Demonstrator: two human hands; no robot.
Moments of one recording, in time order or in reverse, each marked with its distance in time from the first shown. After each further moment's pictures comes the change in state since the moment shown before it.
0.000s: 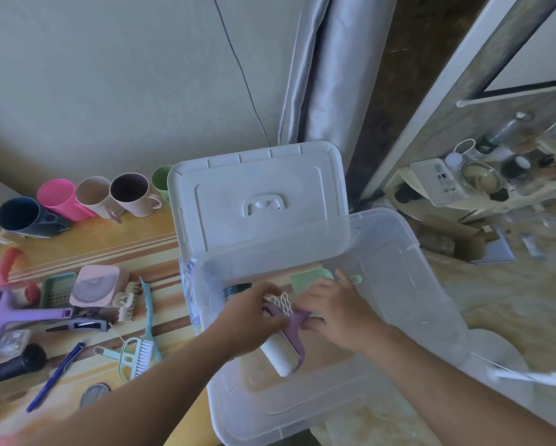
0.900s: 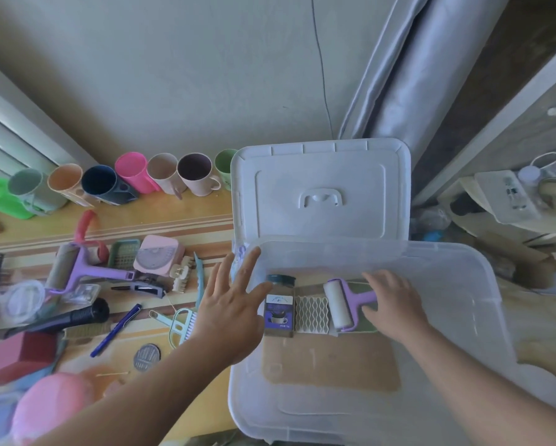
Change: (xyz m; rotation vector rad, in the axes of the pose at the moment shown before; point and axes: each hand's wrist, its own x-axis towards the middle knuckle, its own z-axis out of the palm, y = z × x) left_hand -0.049 -0.074 -0.047 0.779 0.265 0.016; right_hand 0.016 0.047 0.049 -0.154 -0.216 0.542
